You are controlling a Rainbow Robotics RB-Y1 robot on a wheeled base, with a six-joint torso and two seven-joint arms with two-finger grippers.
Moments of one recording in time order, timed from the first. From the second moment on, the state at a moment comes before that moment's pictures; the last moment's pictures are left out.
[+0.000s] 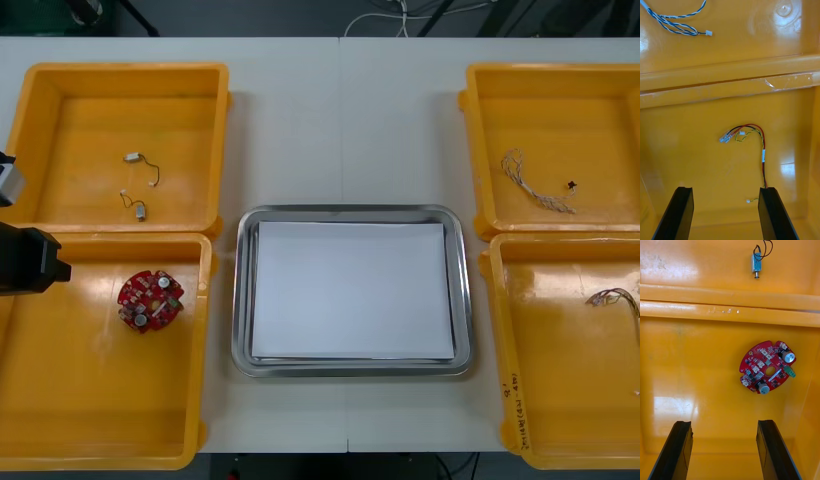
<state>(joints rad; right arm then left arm) -0.09 -1.06 -0.22 -1.98 -1.06 1.62 1.17 -0.17 0.75 0.24 -2.25 0.85 1.91 -1.14</state>
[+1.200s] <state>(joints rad) -0.10 -1.06 -0.22 -1.98 -1.06 1.62 1.17 -0.17 0.75 0.24 -2.25 0.85 1.91 -1.14</state>
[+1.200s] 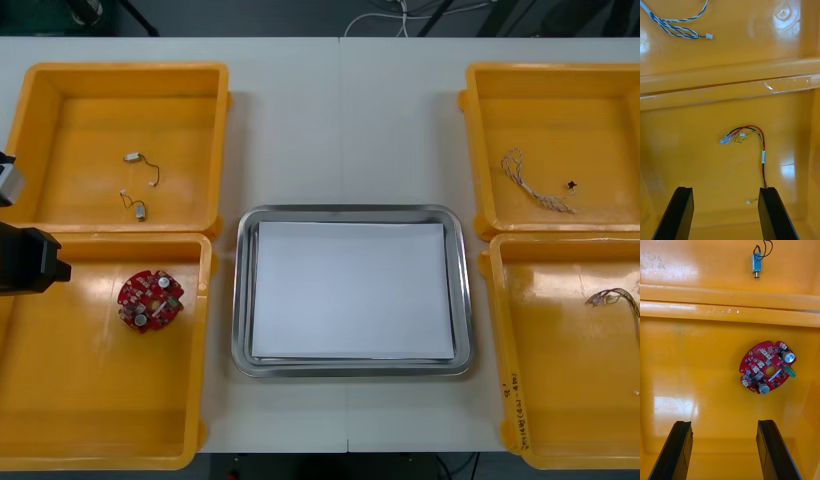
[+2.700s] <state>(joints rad) 0.06 -1.09 -0.25 -1.98 -1.06 1.42 1.17 -0.17 0.71 0.13 -2.24 0.84 1.91 -0.79</state>
